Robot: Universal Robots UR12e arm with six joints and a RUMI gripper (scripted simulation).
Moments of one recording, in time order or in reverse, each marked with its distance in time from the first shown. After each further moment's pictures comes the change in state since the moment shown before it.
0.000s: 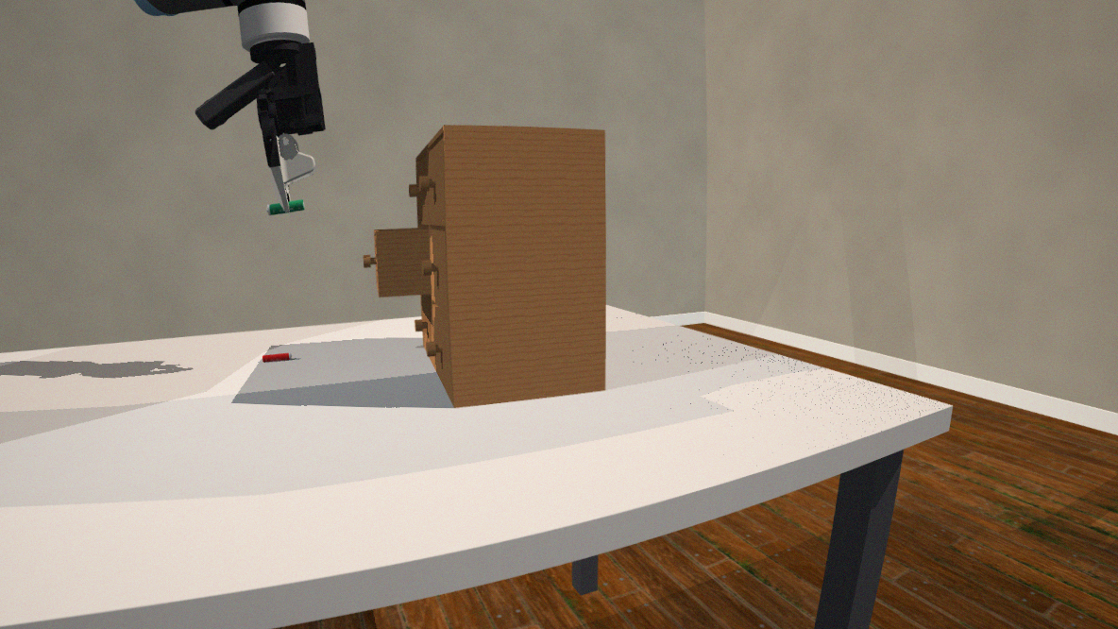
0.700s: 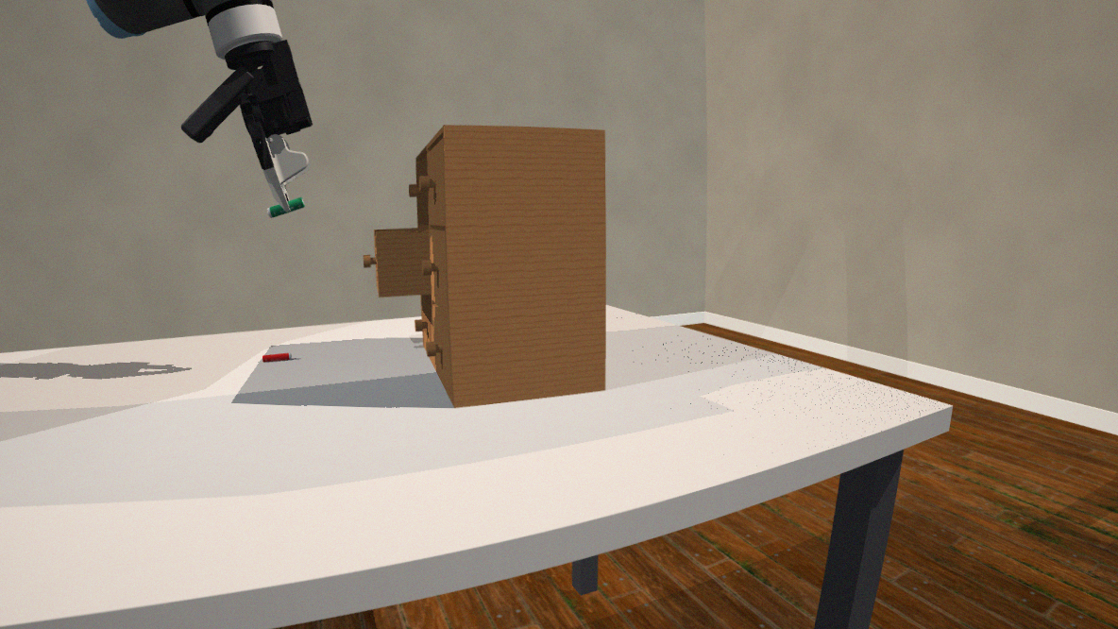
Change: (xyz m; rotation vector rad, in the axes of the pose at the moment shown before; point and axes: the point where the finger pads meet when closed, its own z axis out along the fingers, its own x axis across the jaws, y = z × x) arm 0.000 -0.001 0.000 -0.159 0.000 0.000
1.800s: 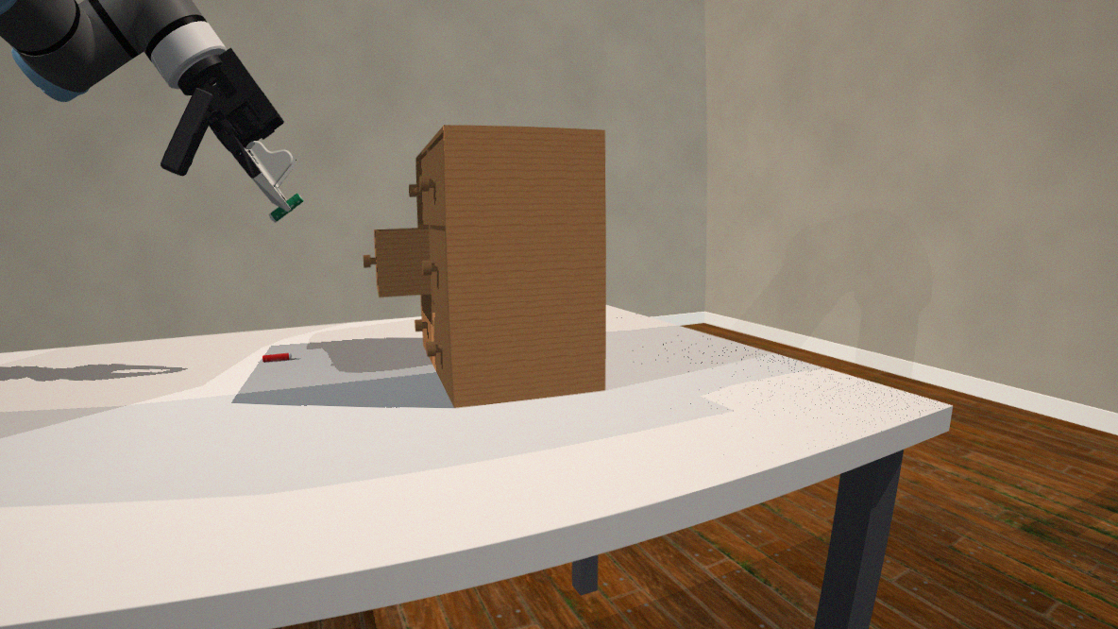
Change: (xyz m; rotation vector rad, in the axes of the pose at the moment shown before) arm 0.000 -0.003 0.001 -0.331 0.000 0.000
